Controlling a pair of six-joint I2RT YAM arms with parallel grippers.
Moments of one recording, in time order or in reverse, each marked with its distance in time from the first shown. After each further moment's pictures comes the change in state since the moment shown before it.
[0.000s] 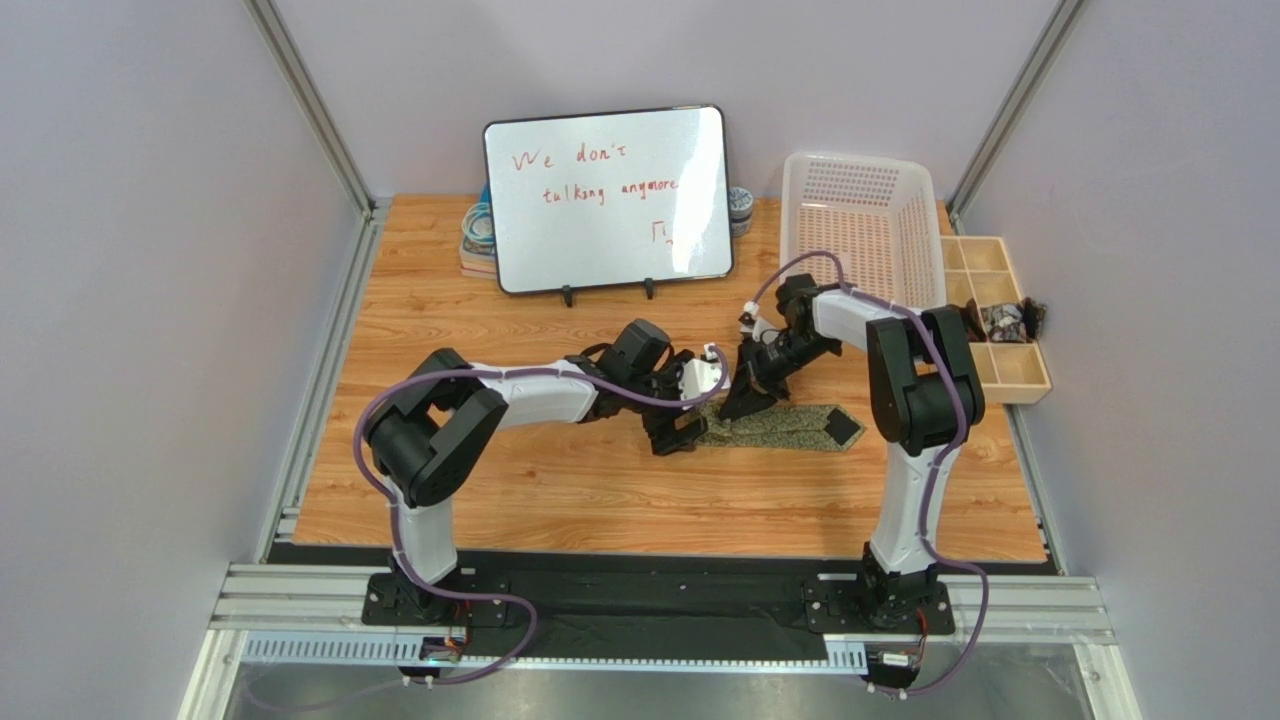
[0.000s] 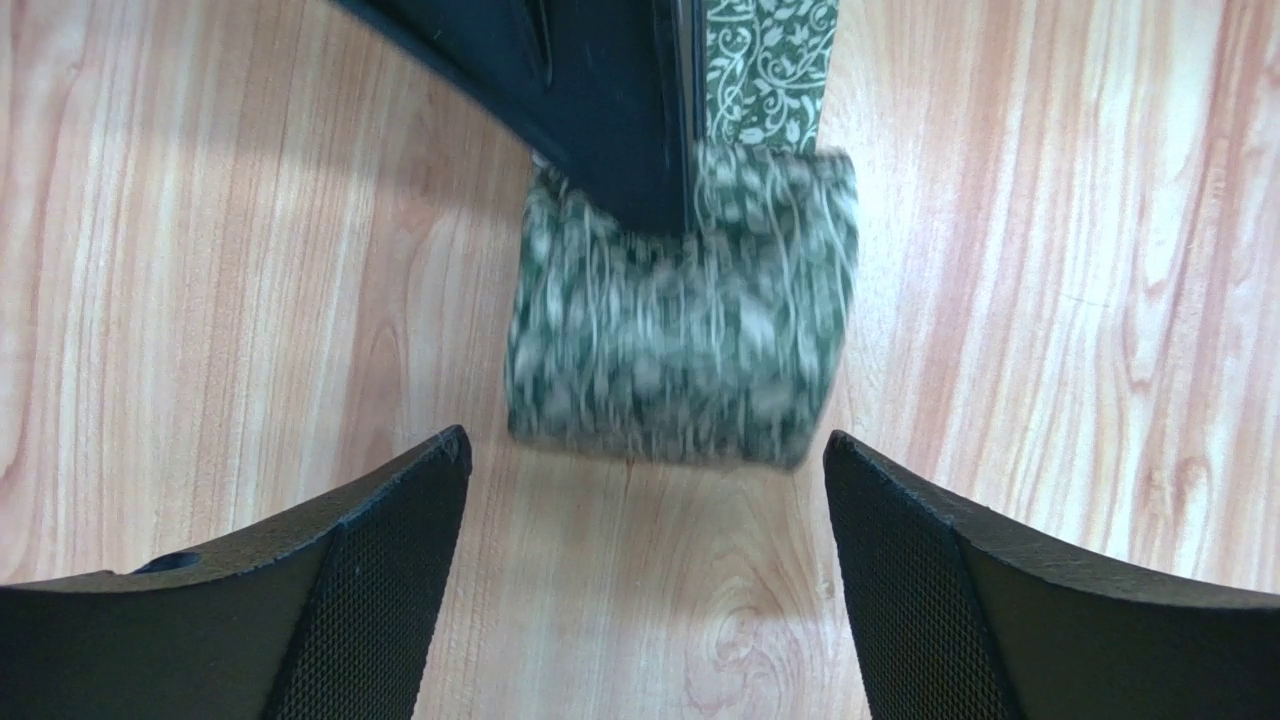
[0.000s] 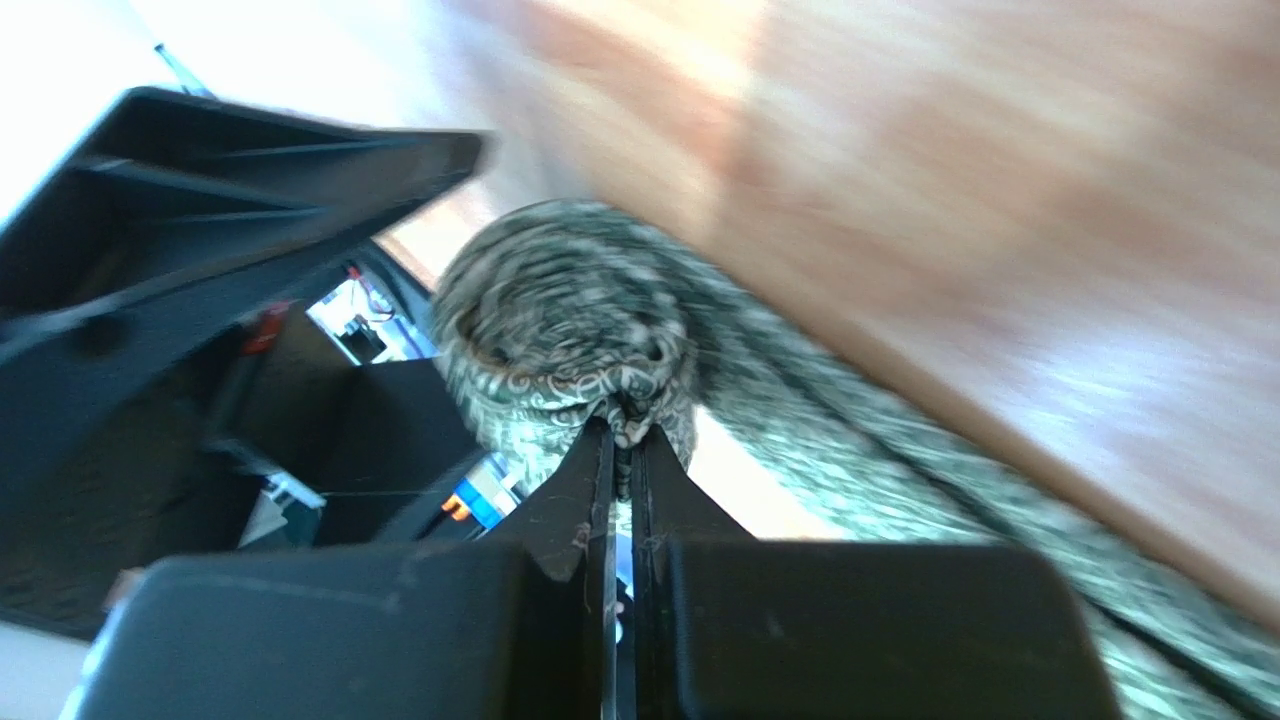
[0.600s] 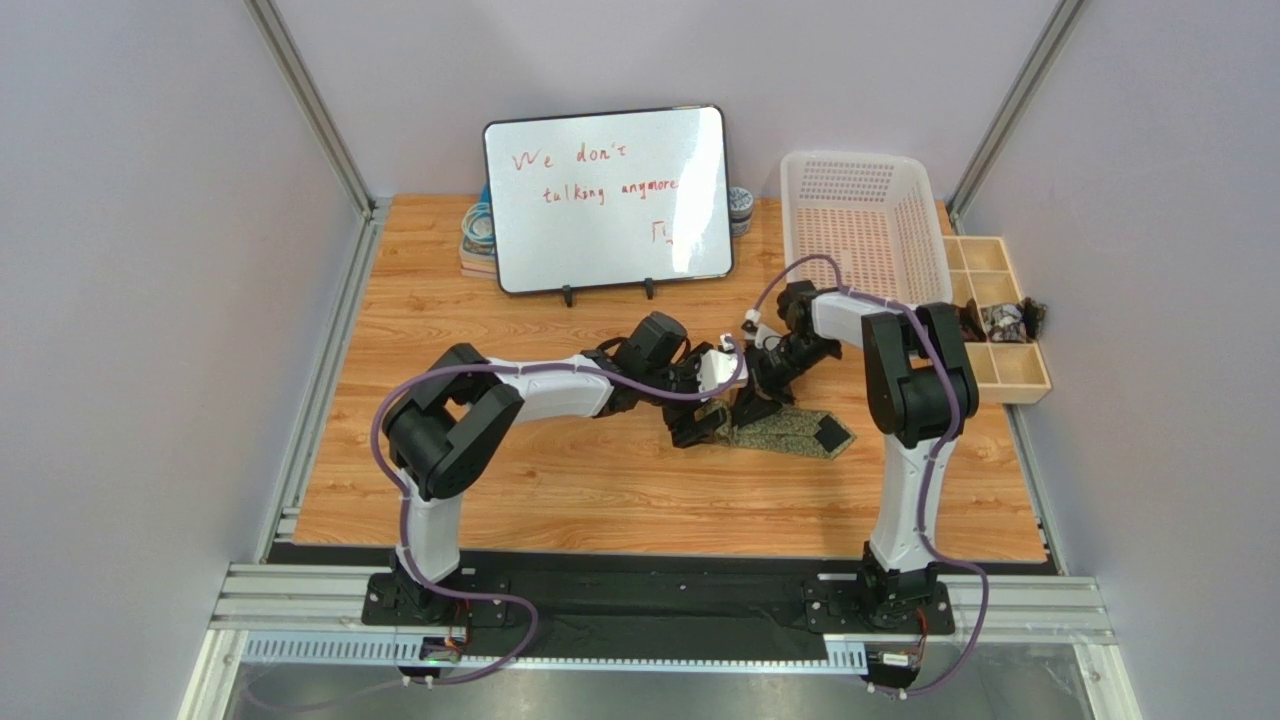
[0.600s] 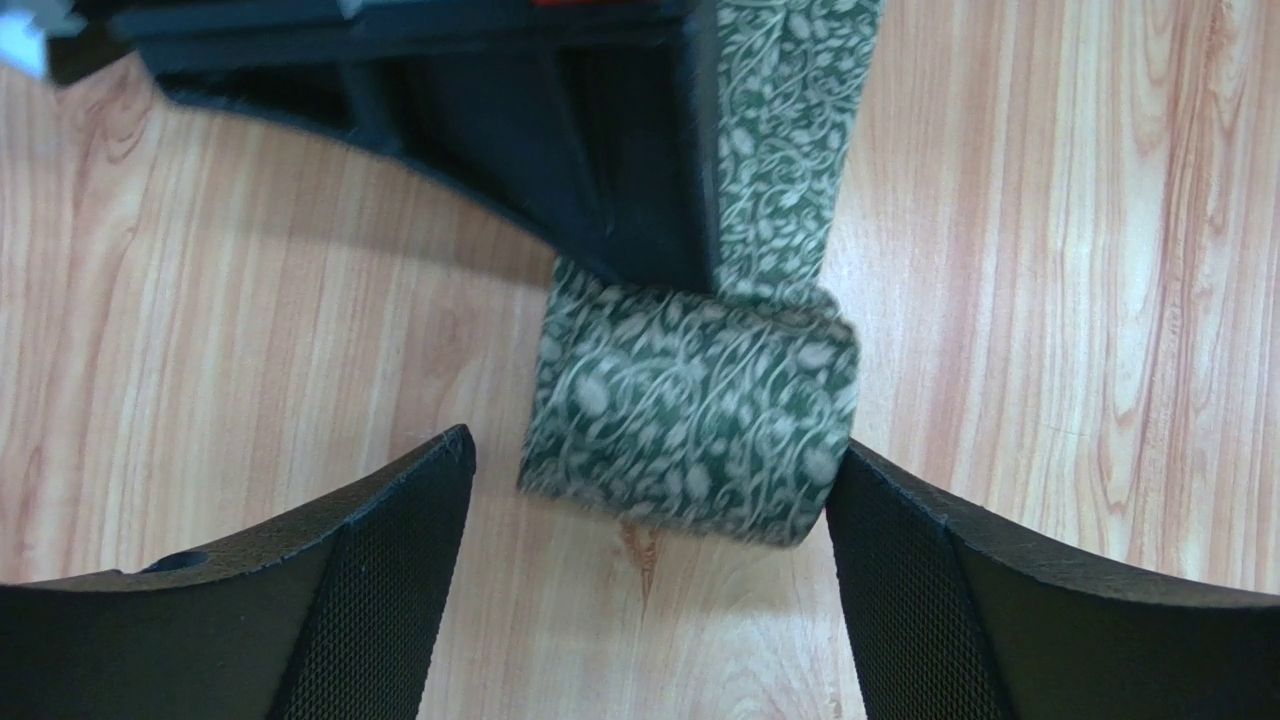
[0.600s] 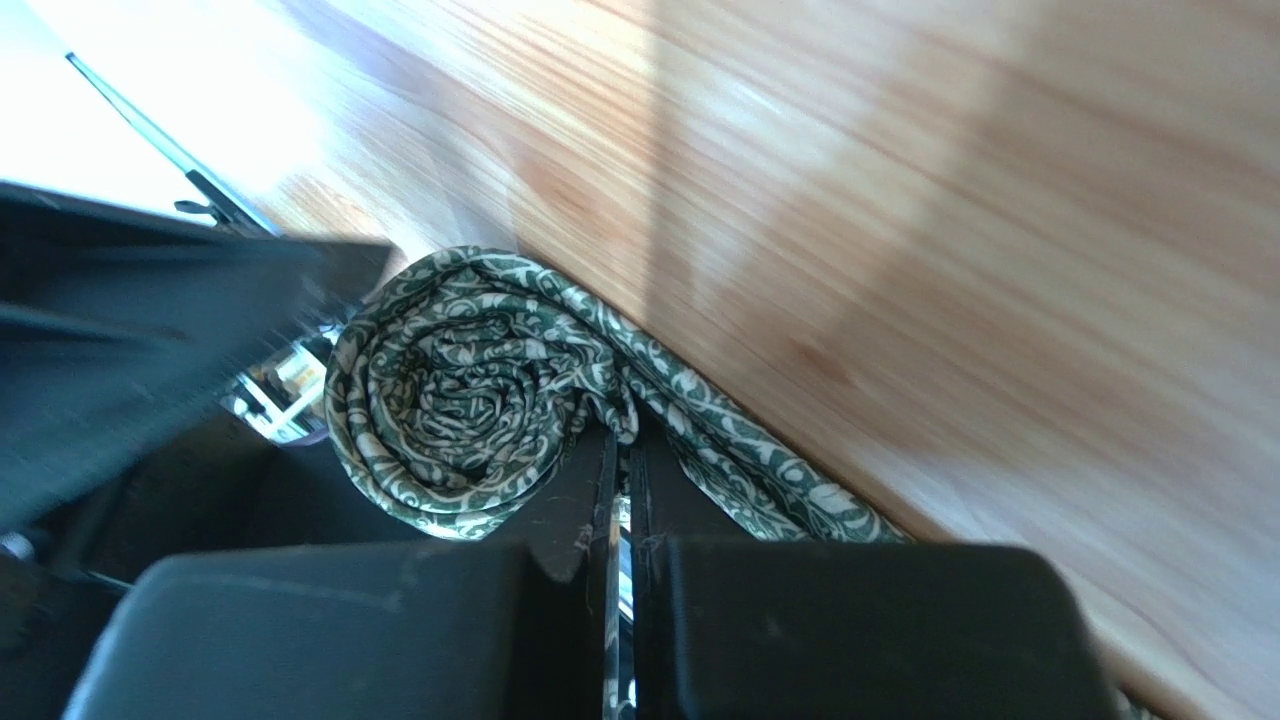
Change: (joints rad) left arm -0.019 0.064 0.094 0.045 0.040 -0.053; right arm -0.026 0.044 -0.010 -0.010 0.066 -0.057
